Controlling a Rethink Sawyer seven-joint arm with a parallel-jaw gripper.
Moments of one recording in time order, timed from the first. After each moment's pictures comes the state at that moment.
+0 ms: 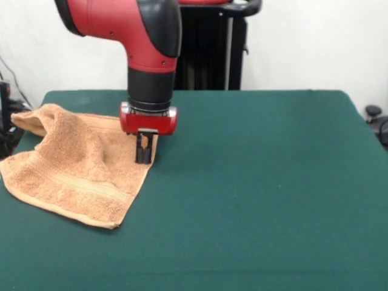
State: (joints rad) arm -0.41 -0.44 -0.03 1.78 -0.27 -0.01 1.53
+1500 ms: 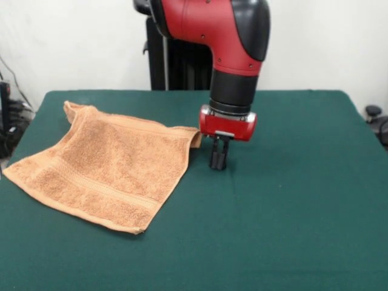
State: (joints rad) arm -0.10 -0.41 -0.07 1.91 0.14 -0.22 1.69
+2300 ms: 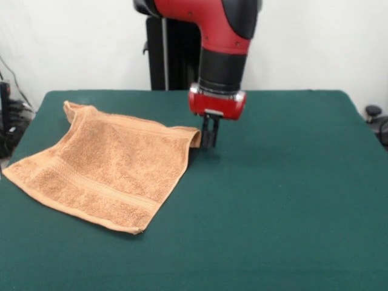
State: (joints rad) arm -0.17 -0.52 -0.07 2.01 0.11 -0.13 1.69
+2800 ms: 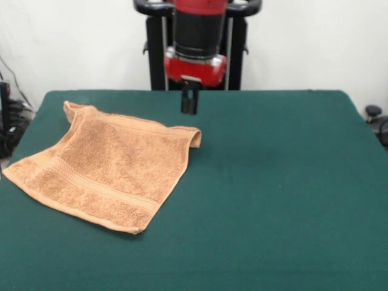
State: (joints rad) arm -0.28 -0.70 -0.07 2.03 0.05 0.15 1.69
